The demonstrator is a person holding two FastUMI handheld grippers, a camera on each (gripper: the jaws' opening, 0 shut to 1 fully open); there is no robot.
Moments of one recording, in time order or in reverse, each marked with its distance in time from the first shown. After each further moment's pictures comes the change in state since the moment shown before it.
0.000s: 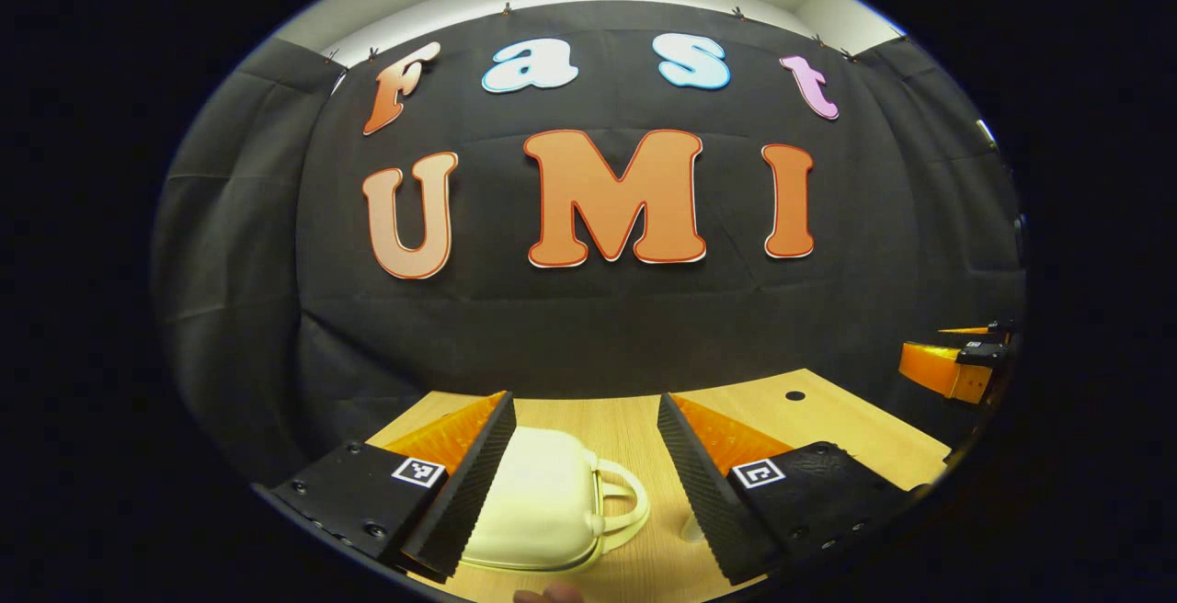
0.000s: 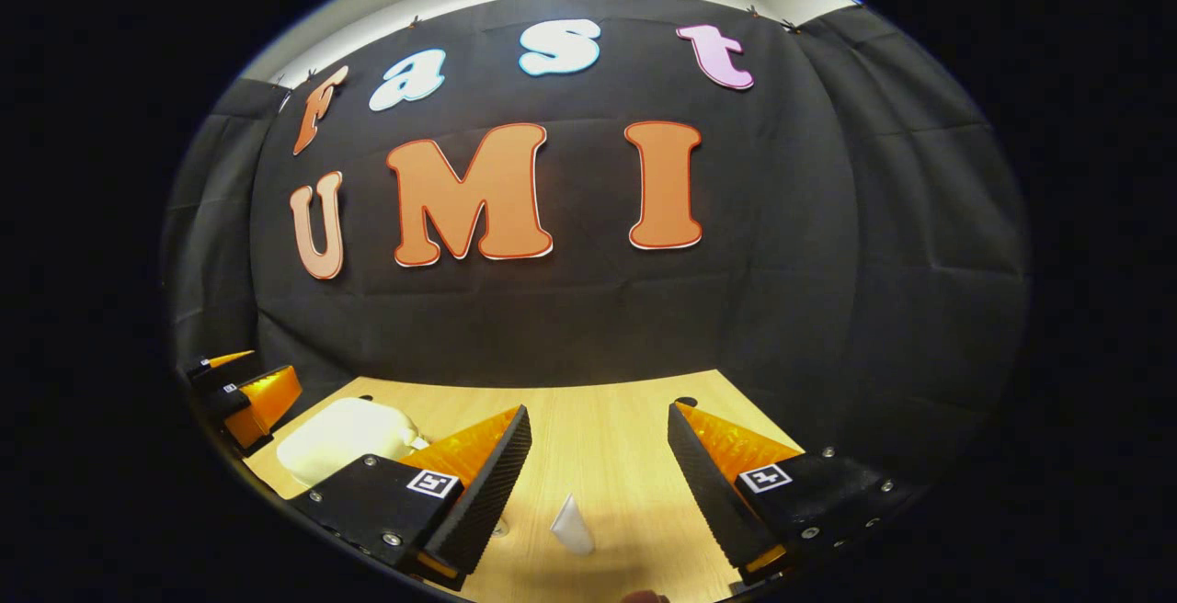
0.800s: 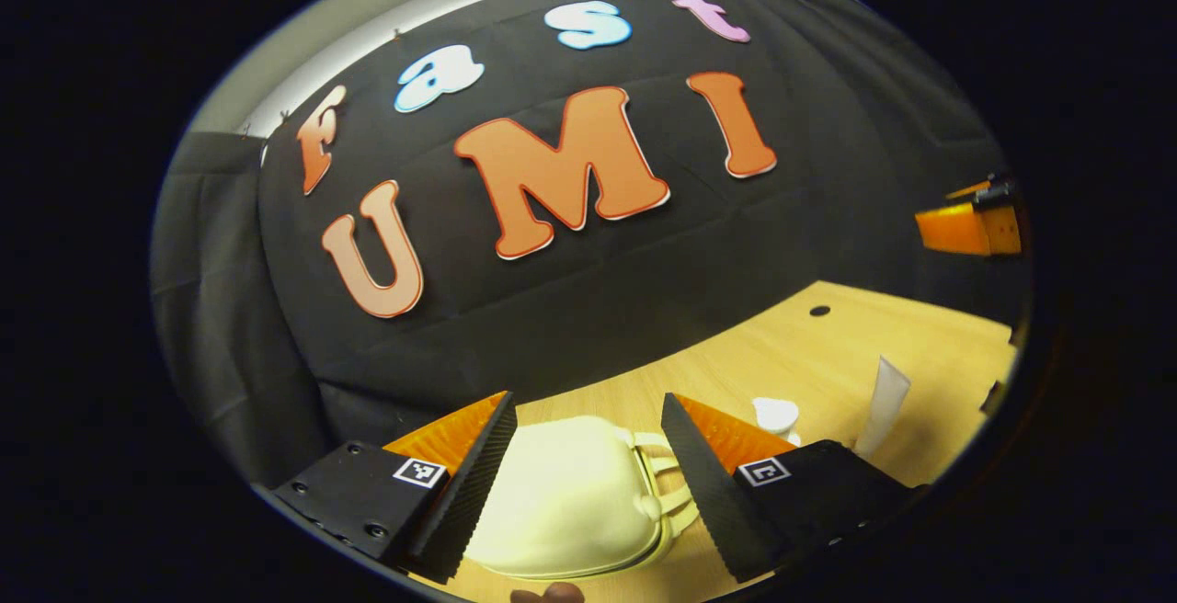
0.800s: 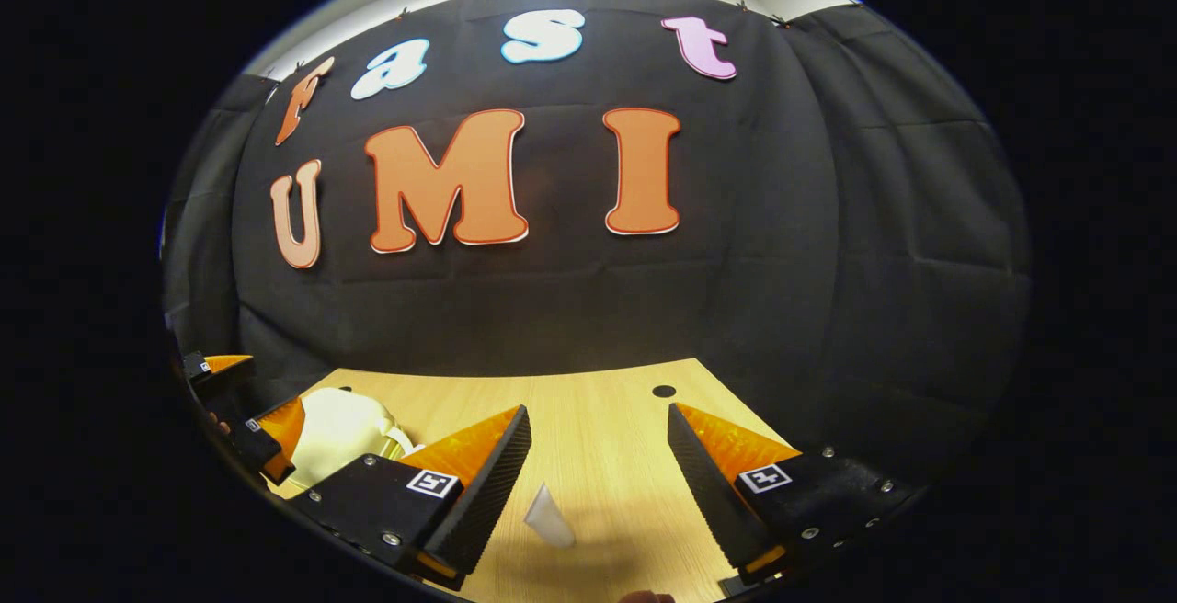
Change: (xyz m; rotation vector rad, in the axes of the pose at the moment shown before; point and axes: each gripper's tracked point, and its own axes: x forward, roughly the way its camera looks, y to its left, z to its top) left arm 0.020 -0.025 -0.054 0.410 0.073 -0.018; right arm 0.001 -0.027 -0.024 0.022 0.058 -0.061
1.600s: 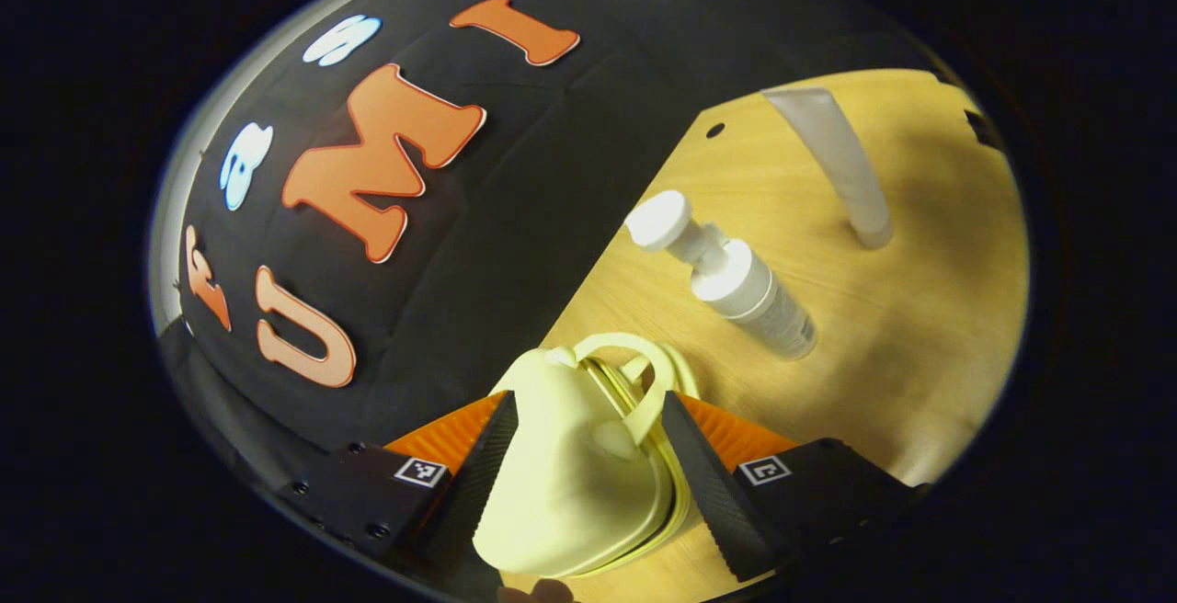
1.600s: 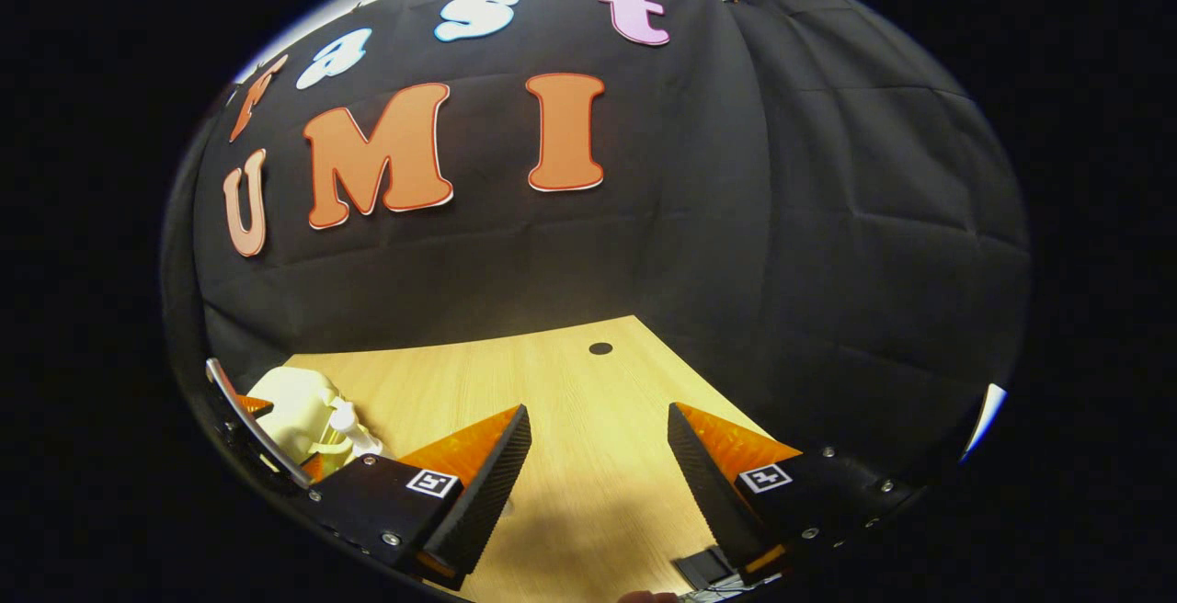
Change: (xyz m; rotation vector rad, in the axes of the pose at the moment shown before) left arm 0.043 -0.083 -0.115 0.581 0.191 -0.132; right arm -0.021 -0.074 -0.050 0.050 0.122 -0.155
